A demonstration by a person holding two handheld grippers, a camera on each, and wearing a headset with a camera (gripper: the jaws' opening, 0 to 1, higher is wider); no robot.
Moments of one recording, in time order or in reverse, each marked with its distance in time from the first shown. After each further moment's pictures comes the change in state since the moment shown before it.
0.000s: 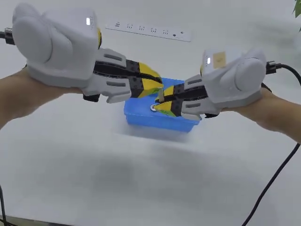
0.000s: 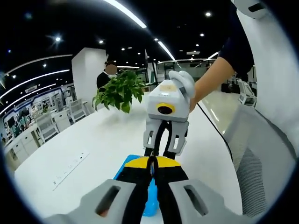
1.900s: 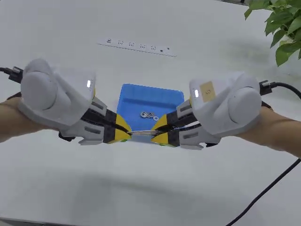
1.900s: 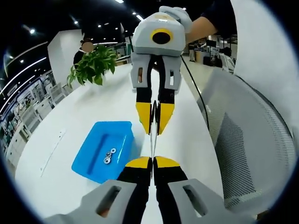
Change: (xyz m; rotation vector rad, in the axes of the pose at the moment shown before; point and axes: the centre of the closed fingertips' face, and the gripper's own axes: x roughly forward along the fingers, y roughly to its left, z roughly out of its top) left arm -0.015 -0.067 -0.079 0.018 0.267 -0.178; right arm -0.023 0.074 0.000 -0.135 0.161 0.078
